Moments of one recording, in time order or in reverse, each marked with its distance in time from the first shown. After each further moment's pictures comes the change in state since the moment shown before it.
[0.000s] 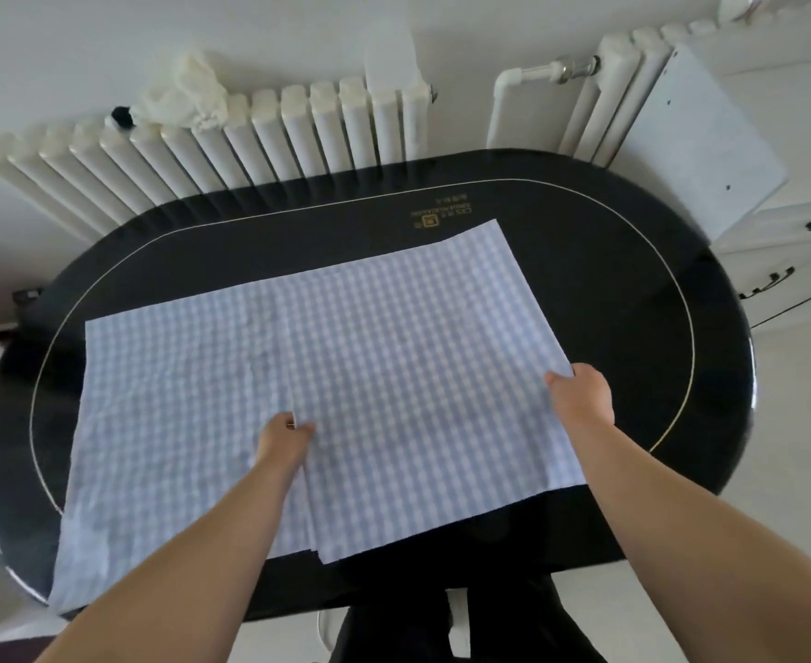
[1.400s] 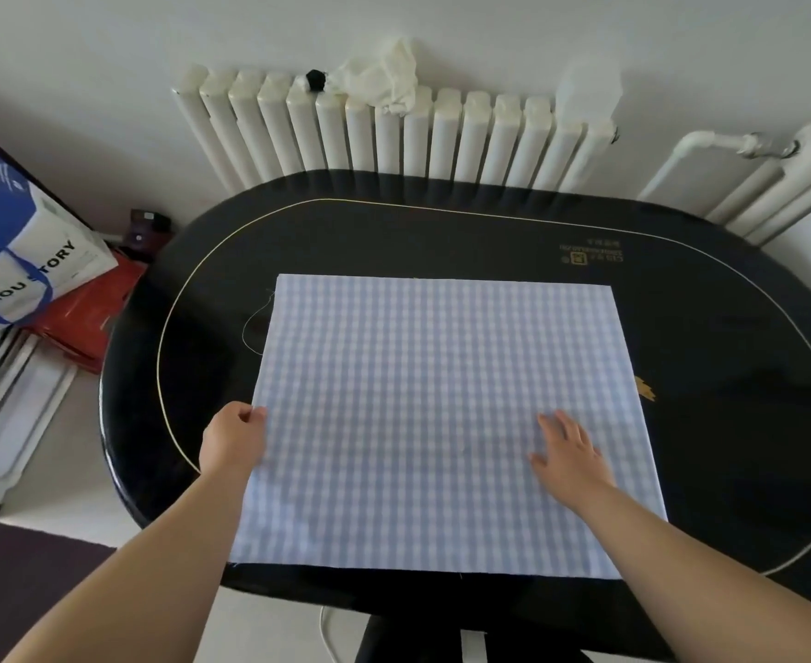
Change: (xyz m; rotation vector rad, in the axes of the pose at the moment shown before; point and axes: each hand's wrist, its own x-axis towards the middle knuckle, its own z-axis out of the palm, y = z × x) left_hand 0.065 -0.119 -0.176 0.044 0.282 -0.124; right_hand -0.083 -0.045 0.142 -0.917 -0.339 -0.605
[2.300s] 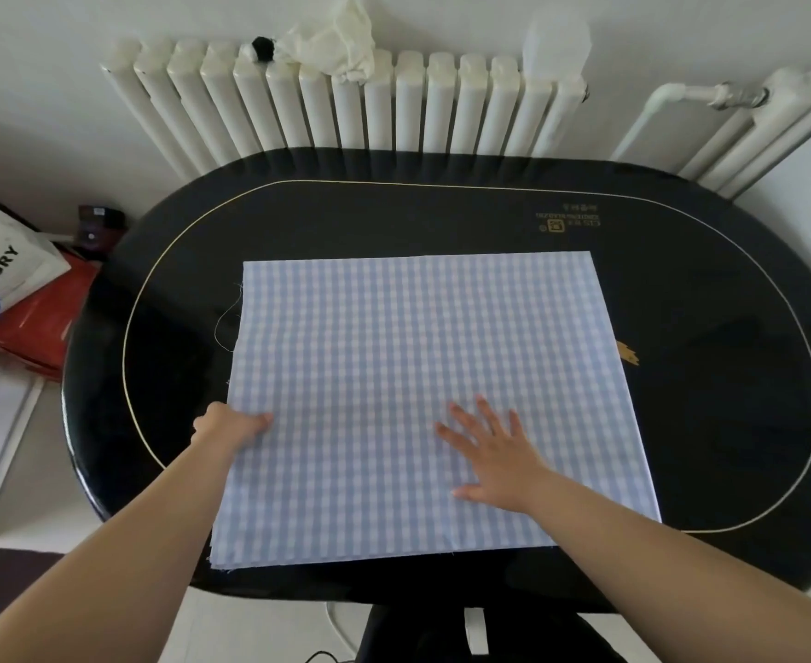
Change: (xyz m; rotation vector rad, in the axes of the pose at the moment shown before) left_hand 0.037 0.016 0.011 0.109 -0.226 -0.245; right_hand -0.013 -0.052 0.026 -0.378 -0.178 -0.499
